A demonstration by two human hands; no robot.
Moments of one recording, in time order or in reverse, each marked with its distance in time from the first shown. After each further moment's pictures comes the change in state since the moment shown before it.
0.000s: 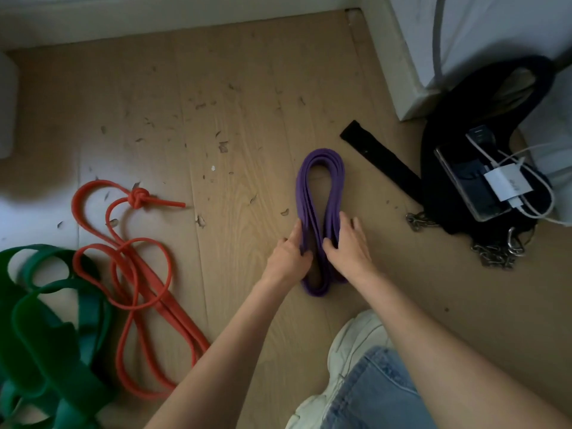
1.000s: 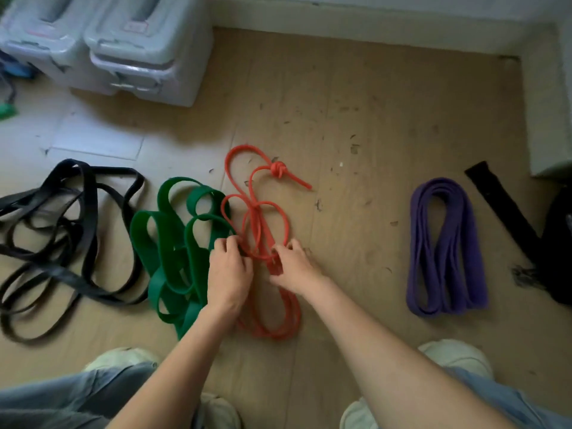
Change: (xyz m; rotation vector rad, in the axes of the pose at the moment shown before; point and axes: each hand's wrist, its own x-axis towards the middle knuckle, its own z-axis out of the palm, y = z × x) left_hand -0.139 -0.178 -0.122 0.055 0.671 -0.279; right_hand -0.090 -0.182 0.130 -0.279 -0.473 -0.492
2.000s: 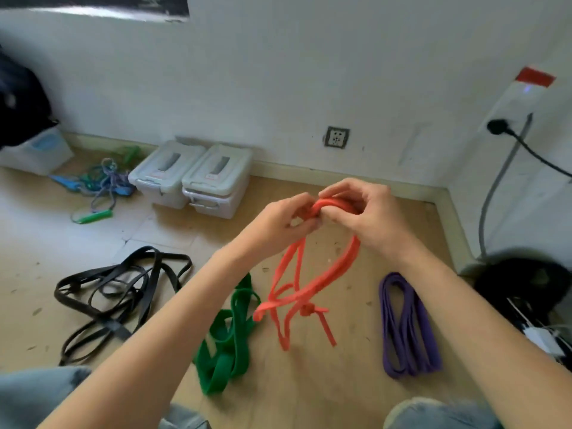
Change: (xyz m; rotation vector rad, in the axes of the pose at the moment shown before) left_hand -0.069 0.143 -0.239 -0.348 0.055 0.968; right_hand -0.235 -0.111 -0.220 0.427 0.714 -0.651
